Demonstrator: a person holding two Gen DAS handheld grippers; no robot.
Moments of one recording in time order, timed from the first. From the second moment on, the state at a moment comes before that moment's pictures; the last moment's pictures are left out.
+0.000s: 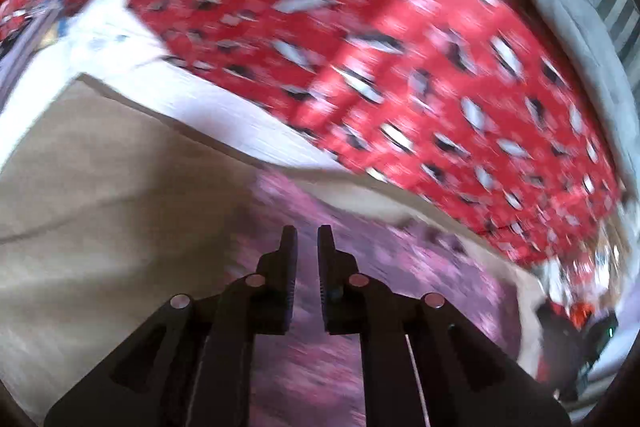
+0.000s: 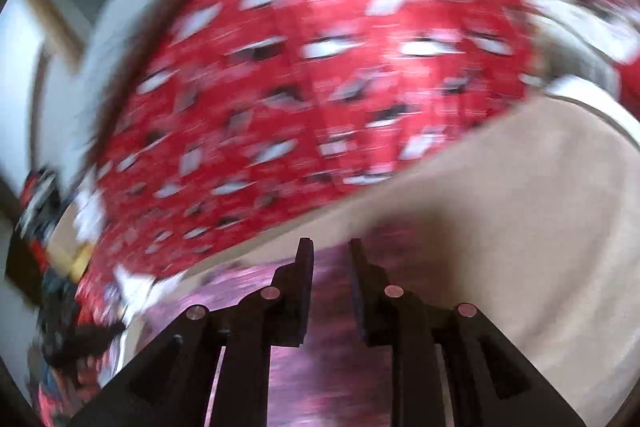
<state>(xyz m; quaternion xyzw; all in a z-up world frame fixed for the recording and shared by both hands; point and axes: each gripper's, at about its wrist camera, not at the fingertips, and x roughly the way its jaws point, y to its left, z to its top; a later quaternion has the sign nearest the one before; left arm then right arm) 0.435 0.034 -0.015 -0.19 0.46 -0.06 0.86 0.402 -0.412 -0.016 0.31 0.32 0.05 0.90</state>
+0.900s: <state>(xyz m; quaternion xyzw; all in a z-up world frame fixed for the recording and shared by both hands) 0.337 0.020 -0.088 -0.23 0.52 -0.05 0.82 0.291 -0.432 -0.049 0.35 0.36 0.10 0.86</state>
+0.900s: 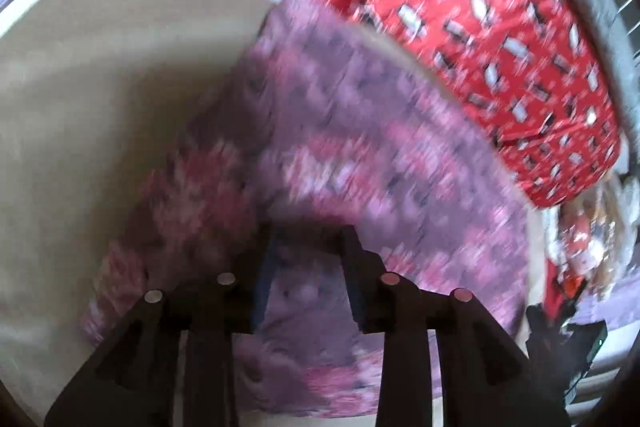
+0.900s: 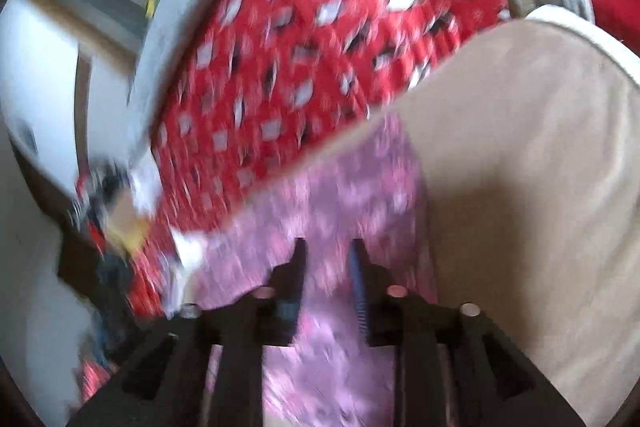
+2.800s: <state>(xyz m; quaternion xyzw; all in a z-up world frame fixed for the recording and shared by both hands) 0.411 0.062 -0.105 -0.28 0.61 -0.15 0.73 0.324 -0.340 -0.061 0.12 0.38 0.07 0.91</state>
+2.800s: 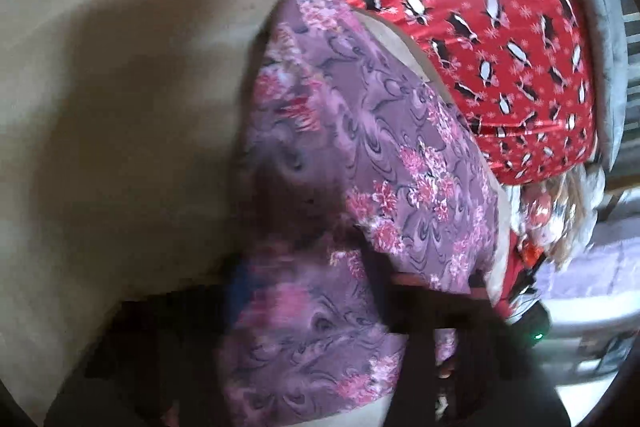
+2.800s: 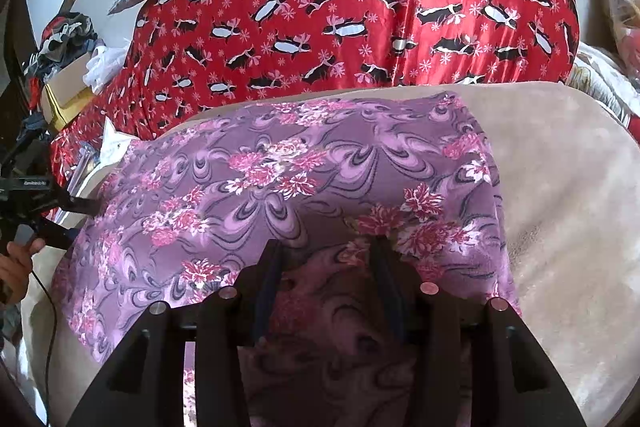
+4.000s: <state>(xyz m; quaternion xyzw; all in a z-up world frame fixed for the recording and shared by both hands) 0.362 -0.201 -0.037 -0.22 0.63 -0.26 0.70 0.280 -0.421 -0.064 0.18 0.41 0.06 0.89</state>
